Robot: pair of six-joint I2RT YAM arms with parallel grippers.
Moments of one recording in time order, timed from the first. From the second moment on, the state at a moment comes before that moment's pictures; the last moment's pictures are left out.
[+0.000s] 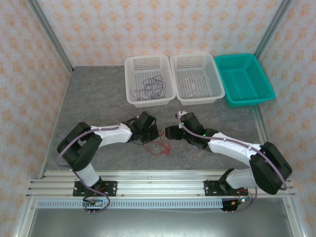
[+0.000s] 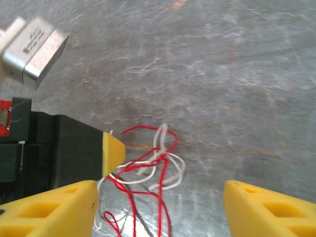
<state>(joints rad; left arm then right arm) -0.67 1.66 0.85 -0.16 0.15 -1.08 0.73 1.32 0.66 -0.07 -0.06 0.51</state>
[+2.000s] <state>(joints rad) -0.32 1.01 1.14 -0.58 0.25 -0.75 0.93 2.03 0.95 0.95 0.09 0.00</state>
